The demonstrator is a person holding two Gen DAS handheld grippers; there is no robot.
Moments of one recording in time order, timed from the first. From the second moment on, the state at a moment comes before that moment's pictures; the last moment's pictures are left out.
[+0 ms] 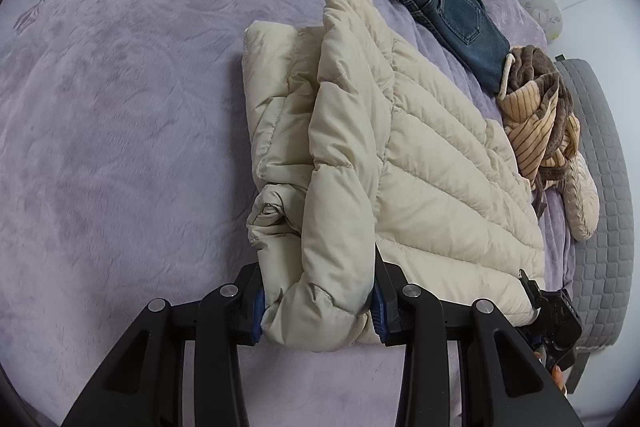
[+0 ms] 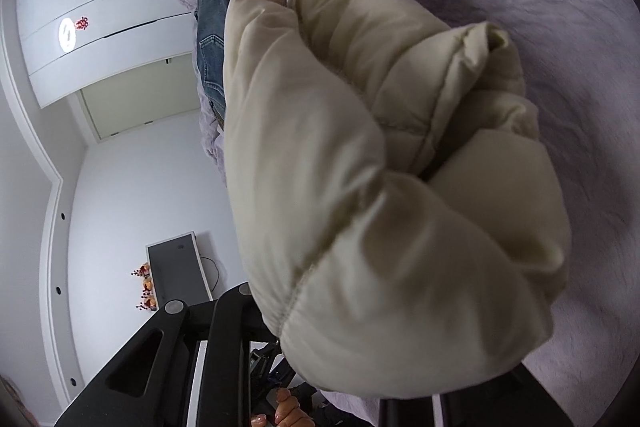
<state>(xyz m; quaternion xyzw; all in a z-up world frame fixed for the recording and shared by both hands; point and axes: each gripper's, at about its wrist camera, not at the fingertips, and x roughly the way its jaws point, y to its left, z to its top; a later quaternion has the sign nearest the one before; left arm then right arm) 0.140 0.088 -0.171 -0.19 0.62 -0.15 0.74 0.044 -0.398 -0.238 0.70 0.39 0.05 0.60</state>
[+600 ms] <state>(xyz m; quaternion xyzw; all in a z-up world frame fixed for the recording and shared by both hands) 0.108 0.078 -0.166 -0.07 0.64 -0.09 0.76 0.035 -0.379 -0.233 0.65 0.47 -0.02 0.60</state>
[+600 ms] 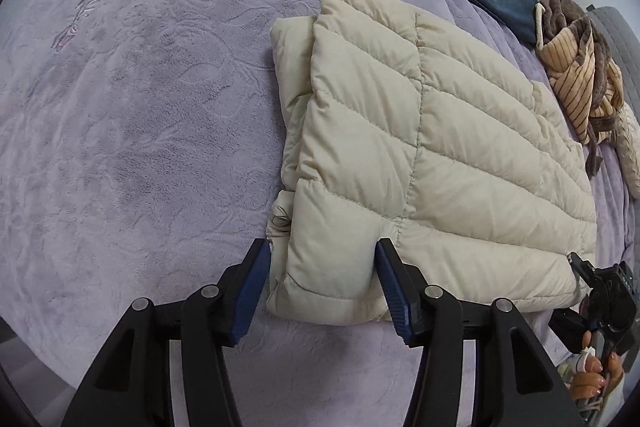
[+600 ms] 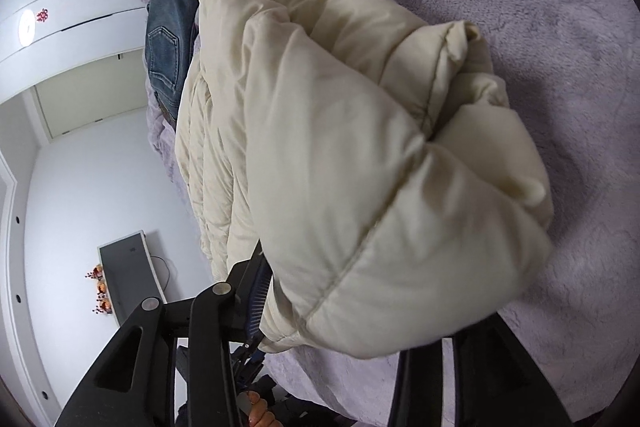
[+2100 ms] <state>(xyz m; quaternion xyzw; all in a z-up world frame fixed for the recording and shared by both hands) 0.146 0.123 -0.155 -0.07 0.63 -0.14 0.76 0.067 -0.228 -0.112 0.22 0.61 0.02 0.76</state>
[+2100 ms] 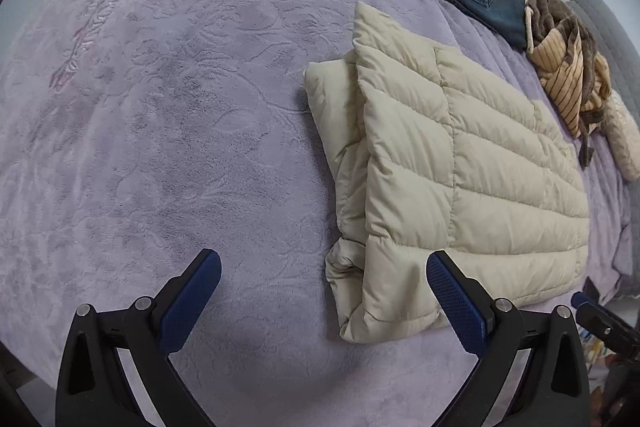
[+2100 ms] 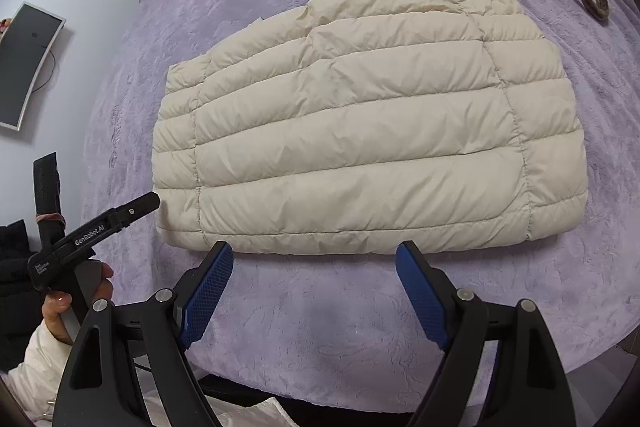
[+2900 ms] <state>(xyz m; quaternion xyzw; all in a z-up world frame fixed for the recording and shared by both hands) 0.221 0.097 -0.235 -0.24 0.65 -0.30 0.66 0.192 -0.229 -0.147 0.10 0.59 0.05 0.80</state>
